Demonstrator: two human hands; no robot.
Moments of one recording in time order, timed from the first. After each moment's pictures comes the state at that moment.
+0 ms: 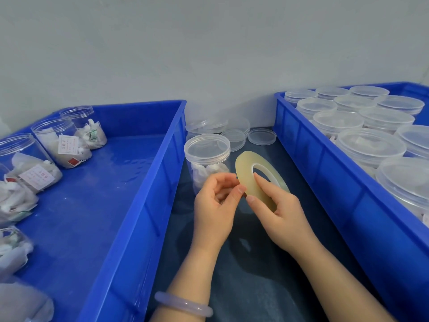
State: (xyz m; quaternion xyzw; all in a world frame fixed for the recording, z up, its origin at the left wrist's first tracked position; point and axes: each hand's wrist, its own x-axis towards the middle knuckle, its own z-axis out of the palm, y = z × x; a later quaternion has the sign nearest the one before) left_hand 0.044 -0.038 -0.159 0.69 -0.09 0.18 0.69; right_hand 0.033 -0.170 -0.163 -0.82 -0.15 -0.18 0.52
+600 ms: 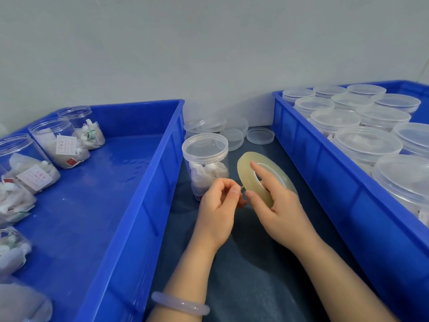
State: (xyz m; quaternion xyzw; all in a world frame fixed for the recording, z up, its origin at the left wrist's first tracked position) left_hand 0.041 -0.036 -0.159 0.74 -0.10 0.07 0.66; right_hand 0.040 -0.175 -0.167 -0.87 -0.13 -0.17 0.44
